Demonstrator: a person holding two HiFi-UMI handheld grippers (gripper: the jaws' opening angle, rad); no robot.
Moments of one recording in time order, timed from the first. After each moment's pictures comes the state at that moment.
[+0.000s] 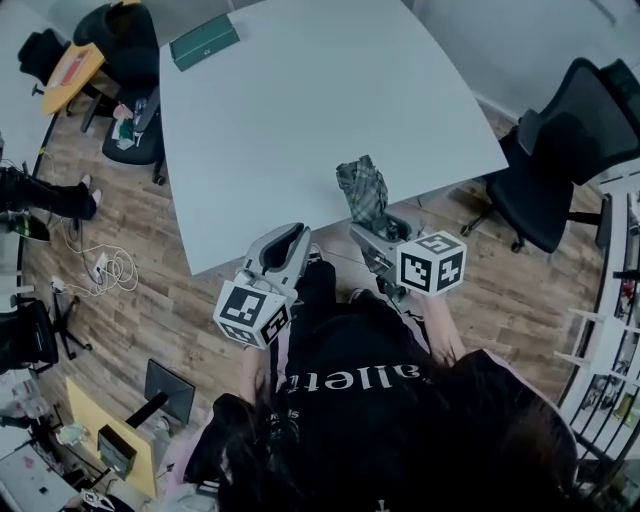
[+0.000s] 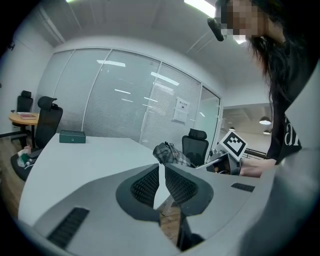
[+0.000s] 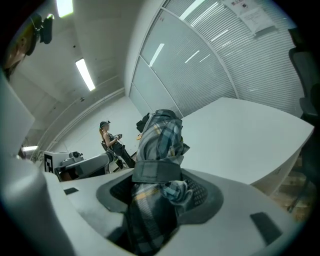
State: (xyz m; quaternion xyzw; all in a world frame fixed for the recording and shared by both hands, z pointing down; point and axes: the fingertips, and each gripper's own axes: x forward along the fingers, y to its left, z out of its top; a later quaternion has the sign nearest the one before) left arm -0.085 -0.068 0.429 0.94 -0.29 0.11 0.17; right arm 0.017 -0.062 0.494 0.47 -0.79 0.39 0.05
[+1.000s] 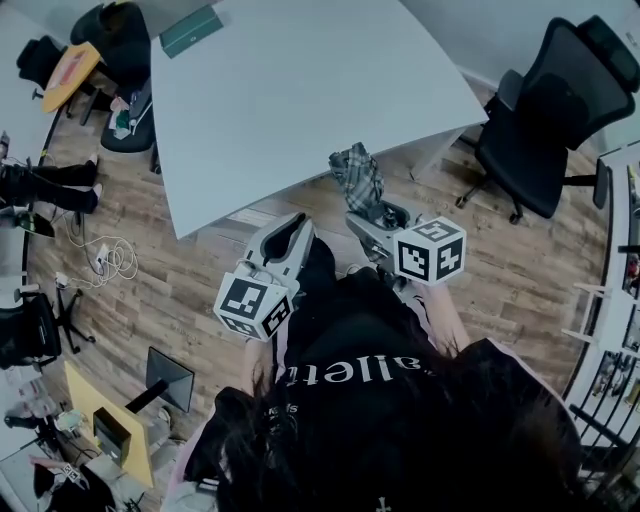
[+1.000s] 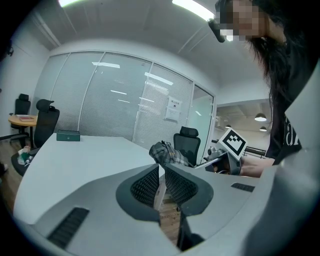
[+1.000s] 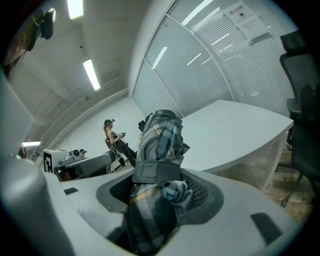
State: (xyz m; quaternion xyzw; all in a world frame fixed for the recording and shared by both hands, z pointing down) left arm -0.056 0.039 0.431 0.94 -0.28 0.11 0.15; right arm 0.034 0.042 0.495 0.47 -0.80 0.38 0.05
